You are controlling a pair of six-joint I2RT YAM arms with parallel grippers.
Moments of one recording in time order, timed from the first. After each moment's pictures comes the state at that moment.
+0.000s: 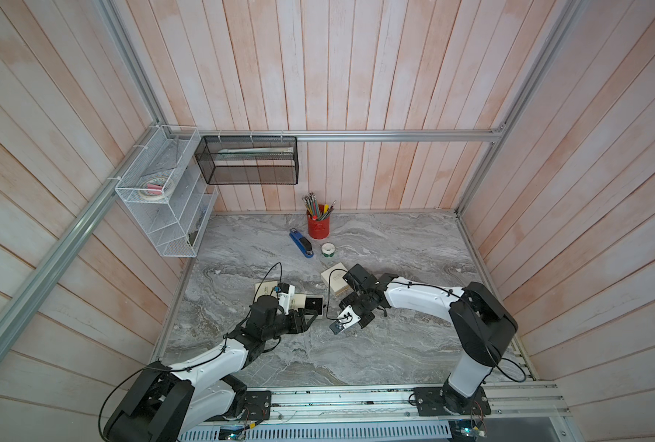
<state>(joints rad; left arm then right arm) -0.49 1.09 0.26 0.27 0.40 -0.66 0.80 1.71 1.02 -0.51 -0.33 -1.43</state>
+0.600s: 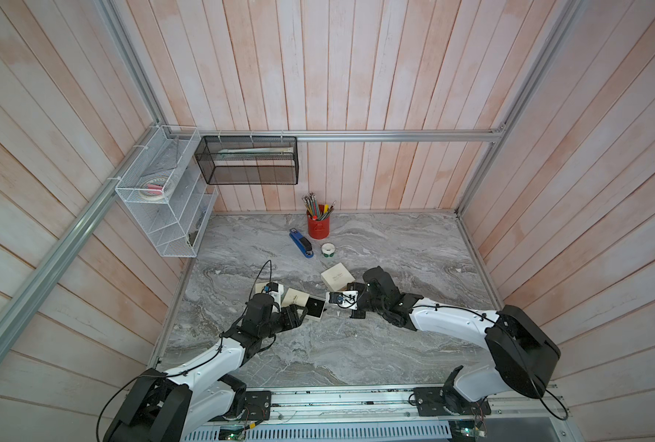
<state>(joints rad) -0.42 1.09 0.28 0.15 0.32 -0.71 0.81 1.49 0.75 0.15 -0.29 -0.73</state>
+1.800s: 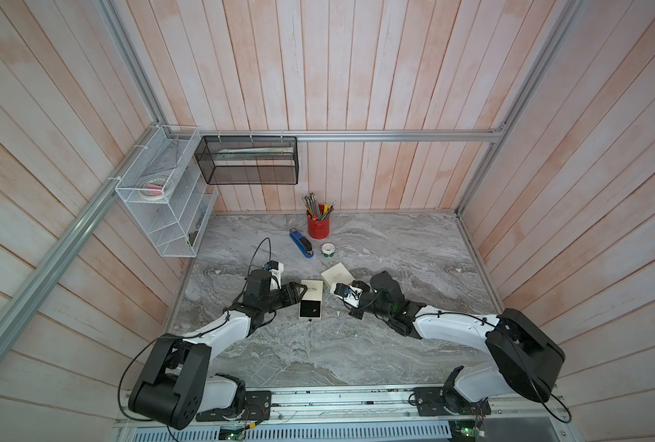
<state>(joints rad) -0.29 1.28 0.48 0.19 0.45 -0.61 0.82 1.48 0.64 0.43 -0.26 -0.50</state>
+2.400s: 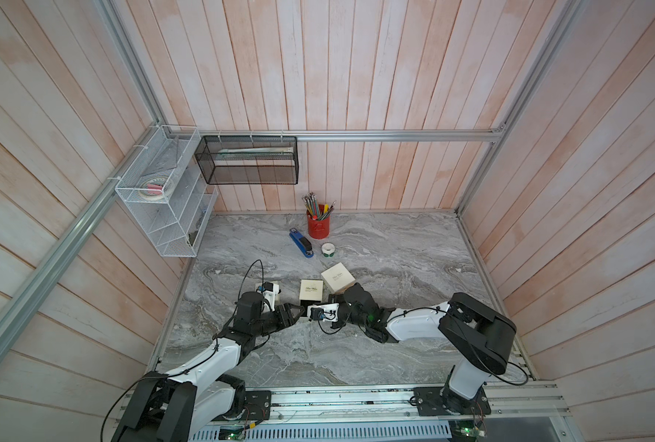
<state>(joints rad) -0.27 1.10 0.24 0.23 0.59 -0.73 0.98 1.75 0.73 0.56 -0.11 -0.81</state>
